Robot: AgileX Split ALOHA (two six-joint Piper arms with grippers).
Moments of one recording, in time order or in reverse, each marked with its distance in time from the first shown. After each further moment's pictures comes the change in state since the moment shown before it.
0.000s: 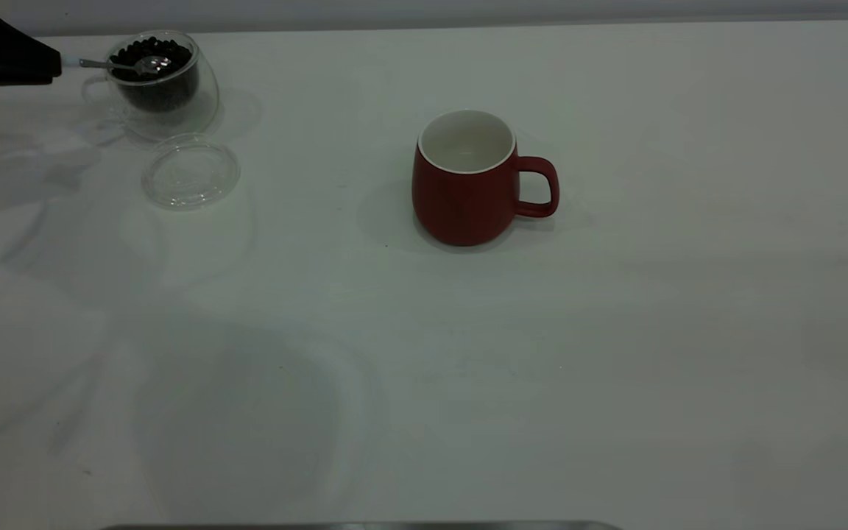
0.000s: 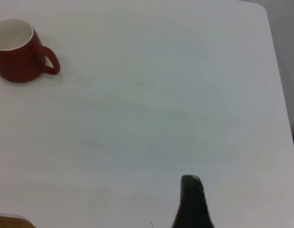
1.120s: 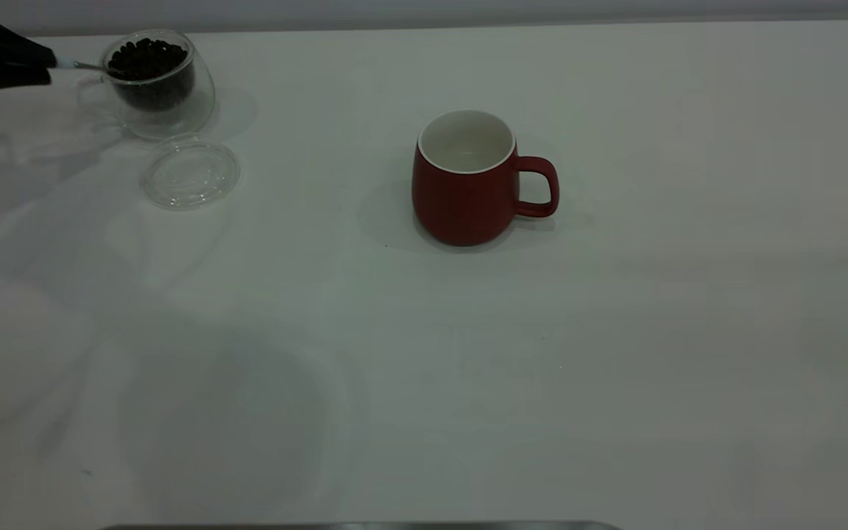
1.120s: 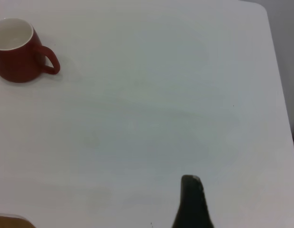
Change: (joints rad) left arm 0.040 0.002 0.000 -0.034 0.090 -0.445; right arm 0.000 0.000 0.000 0.000 0.000 0.000
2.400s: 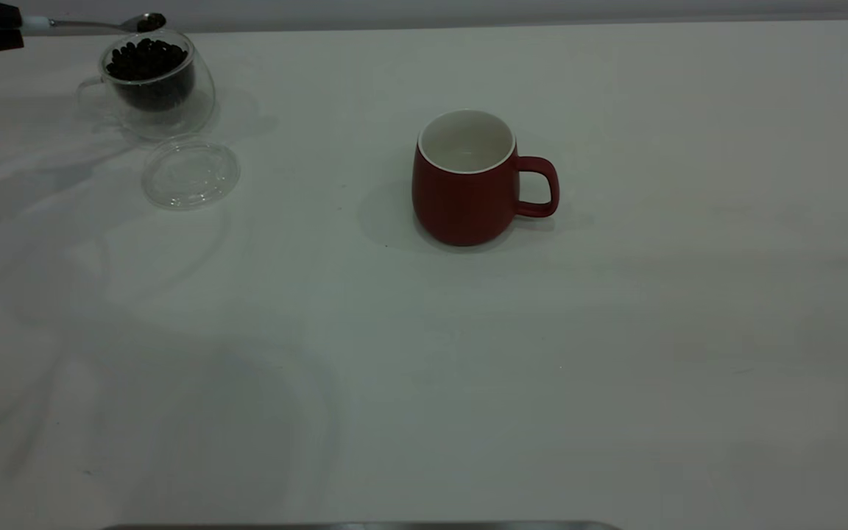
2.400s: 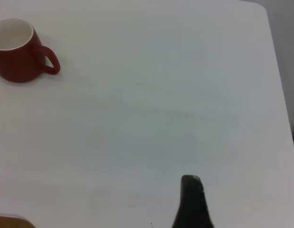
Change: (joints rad) left arm 0.060 0.000 0.000 -0.025 0.295 -0.008; right arm 0.000 0.000 0.000 0.000 0.000 0.000
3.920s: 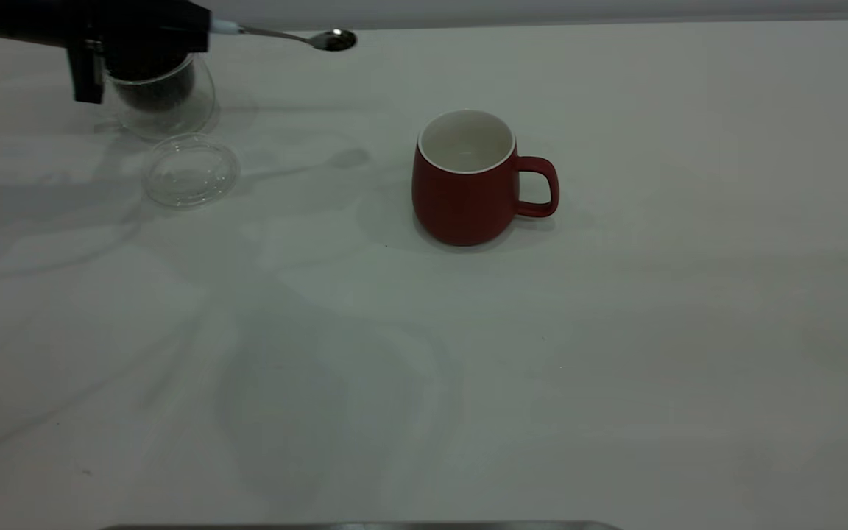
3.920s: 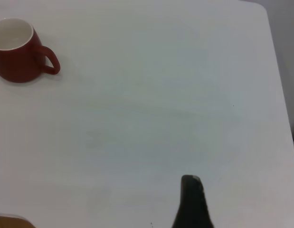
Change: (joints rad) left arm -0.326 0.000 0.000 0.004 0.017 0.001; right arm 0.000 0.000 0.000 0.000 0.000 0.000
